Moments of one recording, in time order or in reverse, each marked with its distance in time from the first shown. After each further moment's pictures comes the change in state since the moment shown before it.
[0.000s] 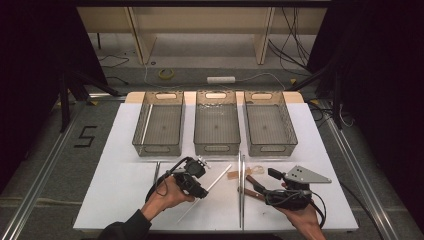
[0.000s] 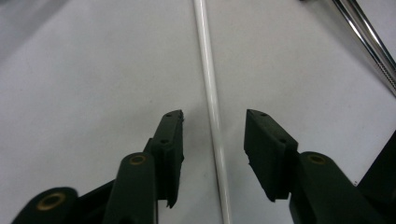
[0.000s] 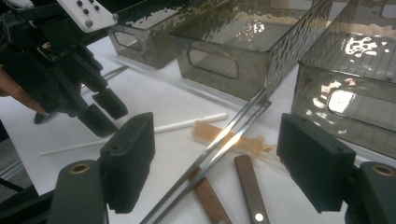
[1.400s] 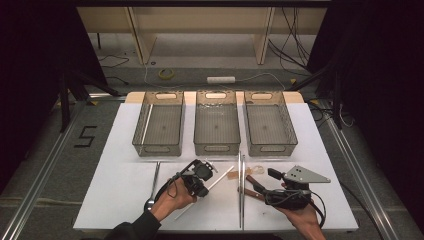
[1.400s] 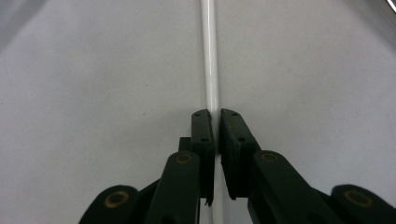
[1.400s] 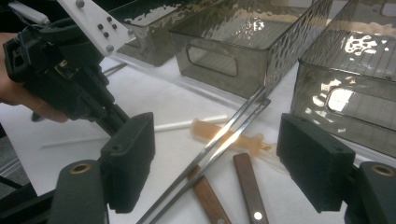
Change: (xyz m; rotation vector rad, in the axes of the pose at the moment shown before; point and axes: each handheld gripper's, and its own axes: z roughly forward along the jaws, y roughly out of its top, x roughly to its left) left arm -0.010 0.009 0.020 0.063 0.074 0.029; right arm 0.000 0.000 0.001 0.009 -0.002 -0.007
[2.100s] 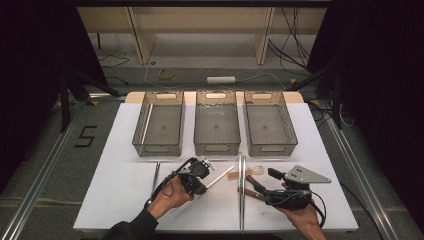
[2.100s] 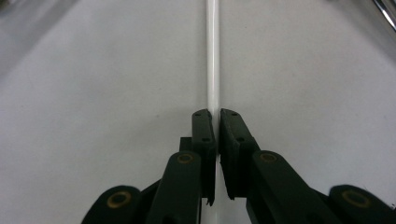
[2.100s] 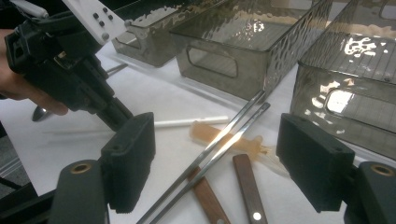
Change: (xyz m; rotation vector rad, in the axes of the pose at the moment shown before) left arm 0.010 -0.005 -0.006 -0.053 -0.016 -0.001; right arm 0.000 0.000 -0.001 -0.005 -0.001 -0.003
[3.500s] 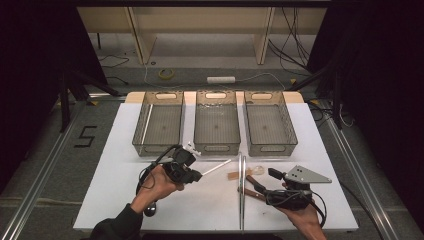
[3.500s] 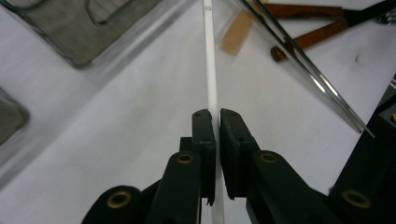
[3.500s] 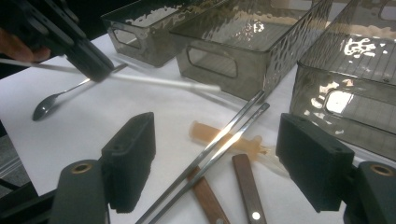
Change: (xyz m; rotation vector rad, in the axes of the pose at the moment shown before) left arm 0.019 -0.006 -0.067 -0.206 -0.067 -0.019; right arm 0.000 0.000 -0.001 0.002 0.001 -0.001
